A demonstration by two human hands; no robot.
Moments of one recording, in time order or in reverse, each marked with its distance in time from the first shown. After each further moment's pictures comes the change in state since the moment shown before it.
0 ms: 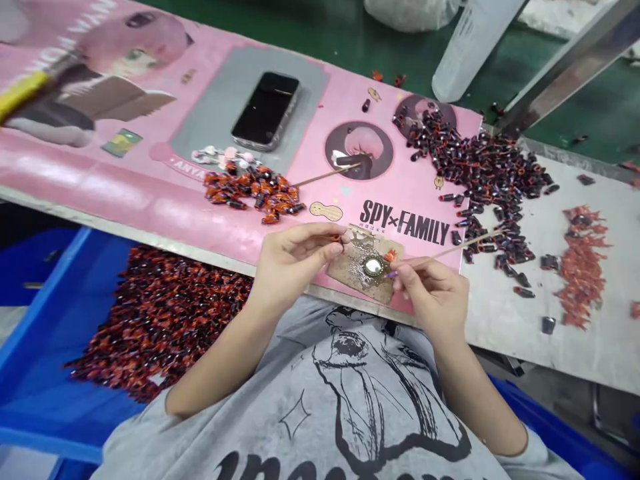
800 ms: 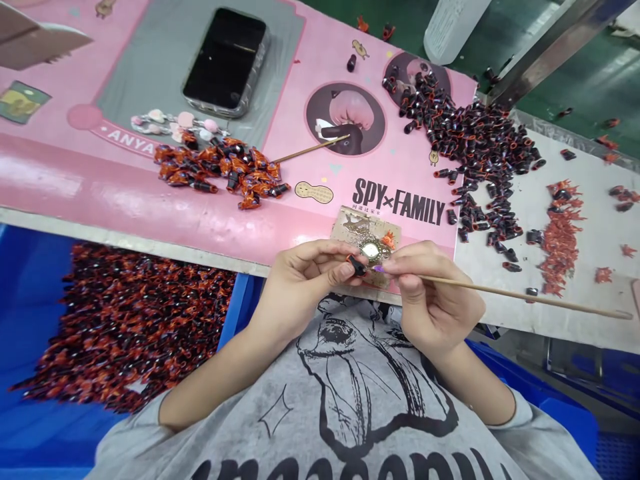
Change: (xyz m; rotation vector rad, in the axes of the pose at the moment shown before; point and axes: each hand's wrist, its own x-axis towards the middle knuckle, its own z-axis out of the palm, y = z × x) left_hand -0.027 -0.003 0.013 -0.317 -0.121 -0.323; right_hand -0.010 -0.024 0.022 -0.121 -0.004 -0.538
